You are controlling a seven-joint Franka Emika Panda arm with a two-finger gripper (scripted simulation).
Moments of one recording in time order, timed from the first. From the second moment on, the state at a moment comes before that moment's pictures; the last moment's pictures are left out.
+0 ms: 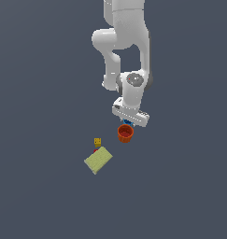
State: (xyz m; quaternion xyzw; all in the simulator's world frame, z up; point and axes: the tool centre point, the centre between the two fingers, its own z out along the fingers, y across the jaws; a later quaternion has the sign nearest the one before) arm -0.121 0.088 0.045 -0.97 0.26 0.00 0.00
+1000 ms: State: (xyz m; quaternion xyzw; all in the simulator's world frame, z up) arm -0.105 0.088 0.082 -0.97 0.26 0.00 0.00
